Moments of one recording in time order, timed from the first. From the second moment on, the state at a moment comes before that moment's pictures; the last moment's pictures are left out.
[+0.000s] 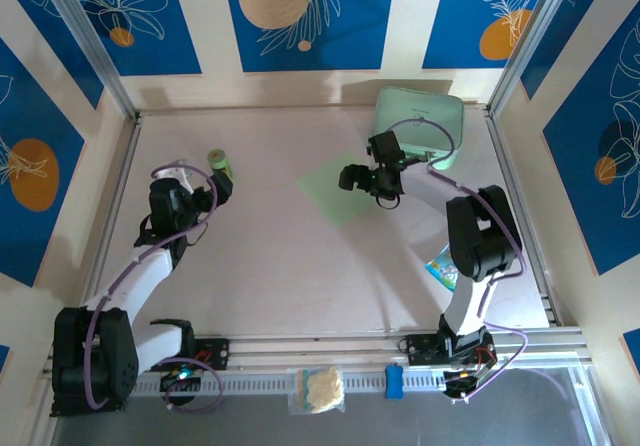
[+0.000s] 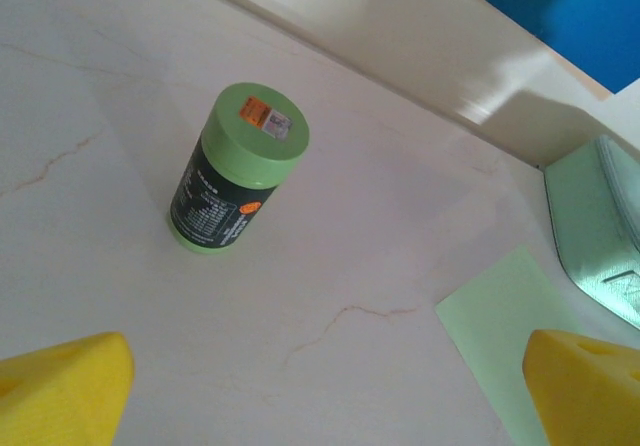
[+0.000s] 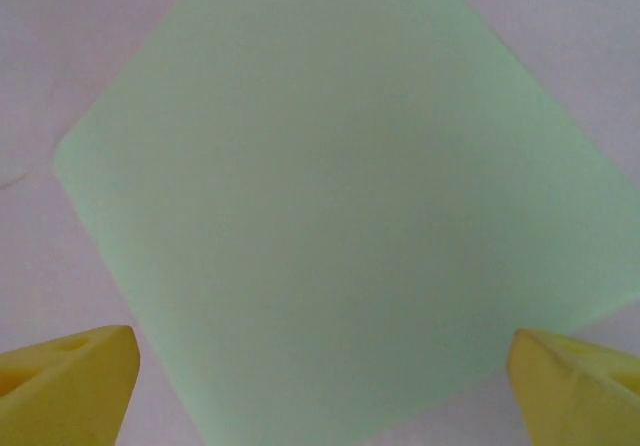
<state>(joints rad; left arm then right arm) -0.06 1.13 0.55 0.17 0.16 -0.53 0.36 1.85 1.27 -0.43 -0.15 0.51</state>
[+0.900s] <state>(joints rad) -0.06 1.21 0.61 0.11 0.24 -0.58 0.56 2.05 1.46 -0.71 0.08 0.89</state>
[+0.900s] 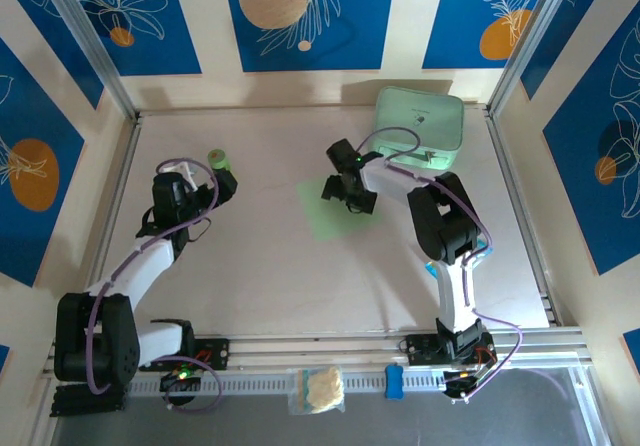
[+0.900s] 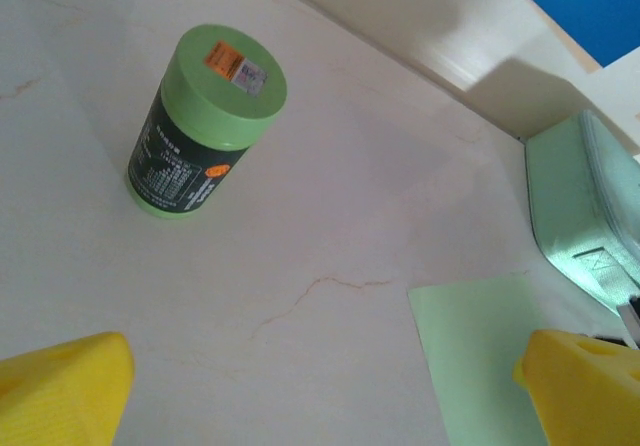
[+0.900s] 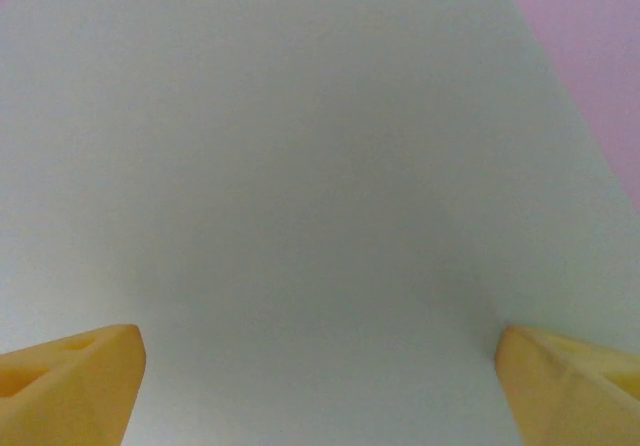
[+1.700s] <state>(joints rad) -0.45 1.45 0.87 -0.29 0.21 -0.66 0.54 1.81 1.22 -0.54 -0.12 0.93</state>
